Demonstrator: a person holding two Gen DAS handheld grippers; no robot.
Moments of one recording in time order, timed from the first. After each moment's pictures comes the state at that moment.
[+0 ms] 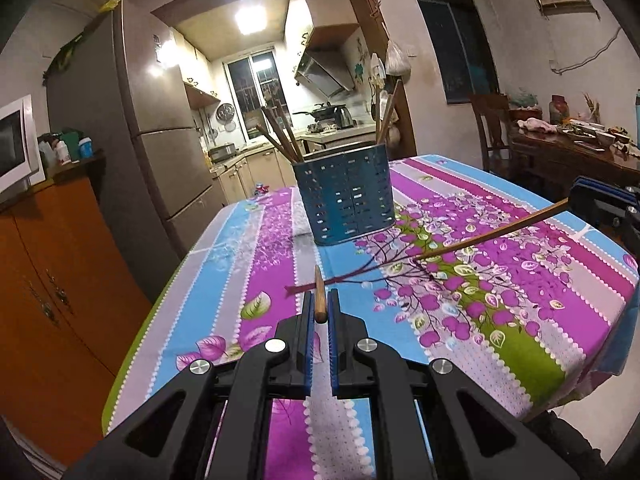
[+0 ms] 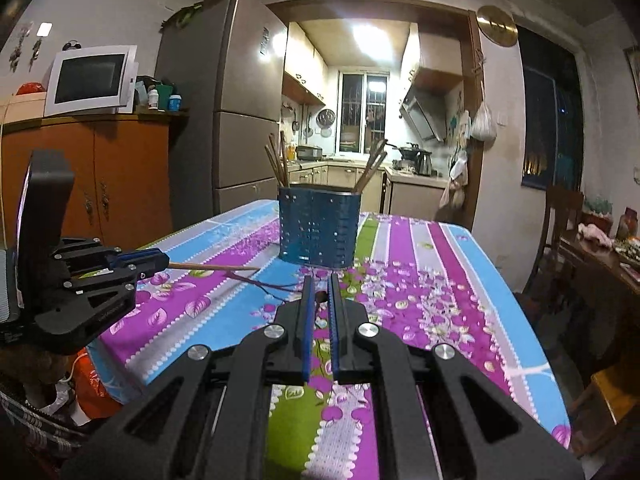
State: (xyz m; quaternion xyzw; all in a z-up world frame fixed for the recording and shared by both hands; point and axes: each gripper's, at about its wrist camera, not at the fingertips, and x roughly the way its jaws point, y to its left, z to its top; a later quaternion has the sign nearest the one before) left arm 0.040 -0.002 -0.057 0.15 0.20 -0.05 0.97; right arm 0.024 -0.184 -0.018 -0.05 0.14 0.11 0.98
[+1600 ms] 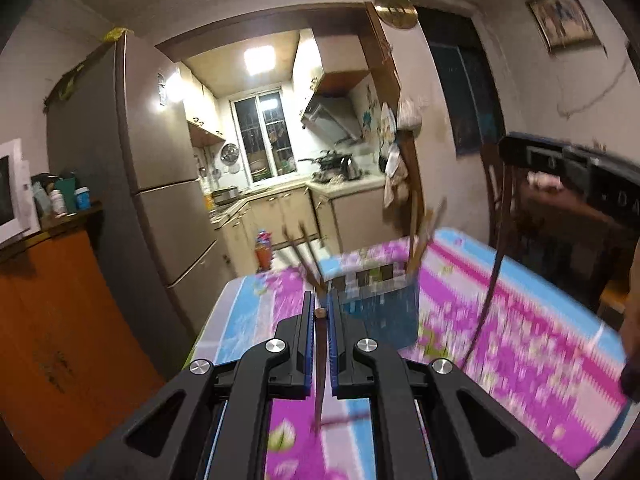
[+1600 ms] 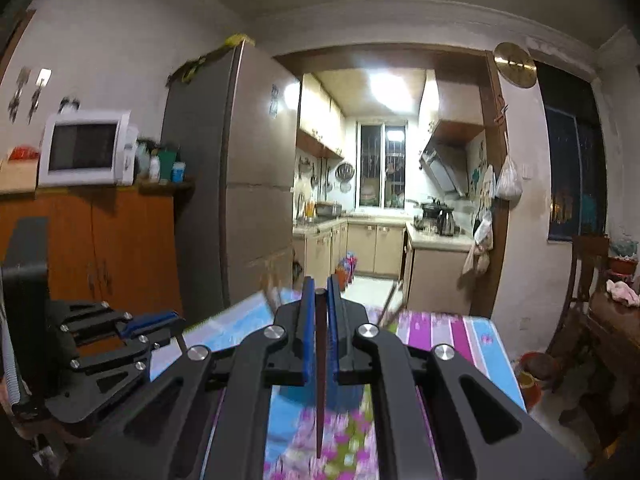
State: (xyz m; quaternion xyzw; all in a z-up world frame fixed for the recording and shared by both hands) left arm 0.136 -0.005 0.067 0.11 0.13 -0.07 0.98; right arm 0.141 -0.179 0.121 -0.03 0.04 0.16 0.99
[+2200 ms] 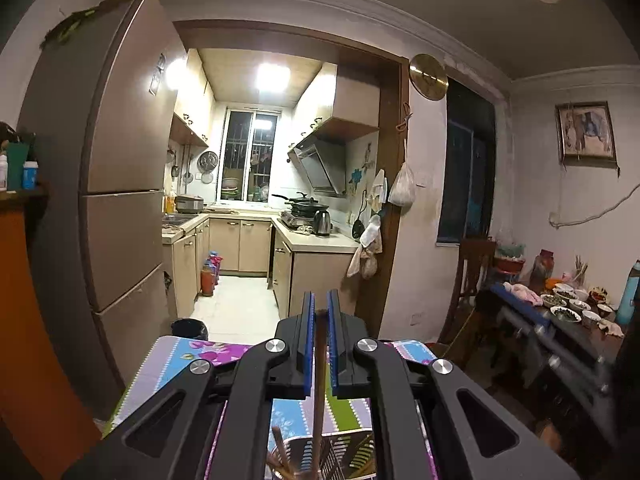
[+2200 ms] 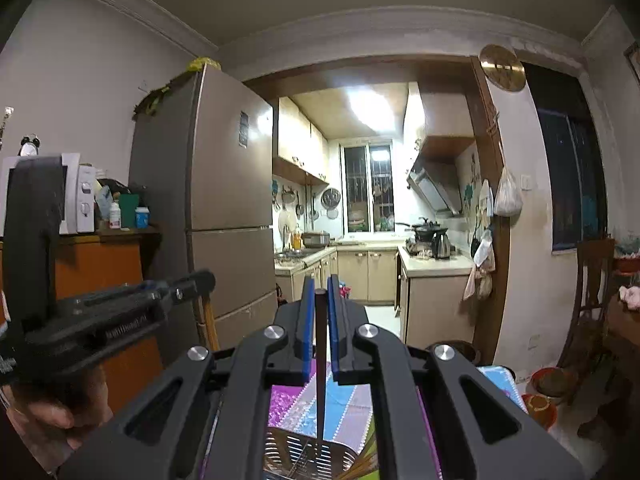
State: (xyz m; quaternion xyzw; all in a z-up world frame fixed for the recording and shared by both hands) left arm 0.292 -0.003 0.158 -0.03 0.08 -0.14 0.99; right arm 0.273 -0.178 0.156 0.01 0.01 0.14 0.99
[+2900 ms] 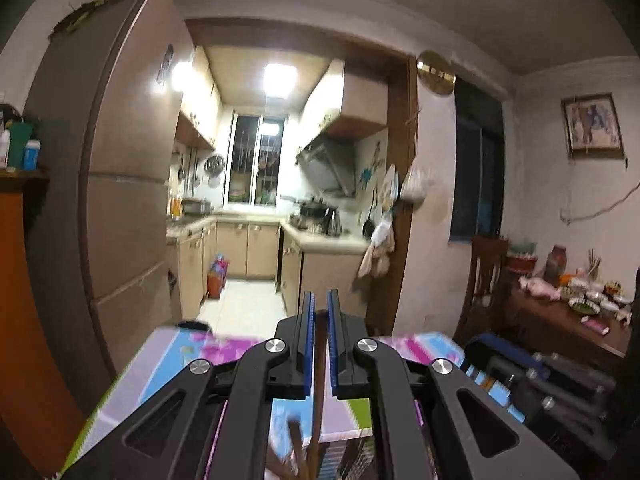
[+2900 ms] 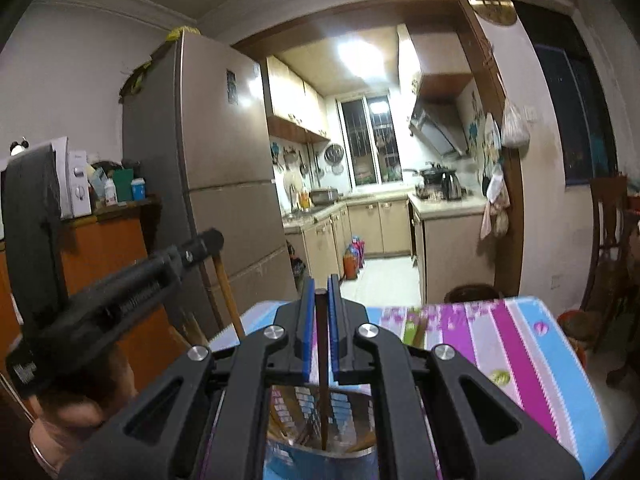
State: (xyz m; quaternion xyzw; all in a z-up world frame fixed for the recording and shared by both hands) left arm 0.329 -0.005 0.078 -0.03 0.08 -0.13 0.99; right arm 0.311 -0.171 0.081 0.06 0.10 0.16 0.98
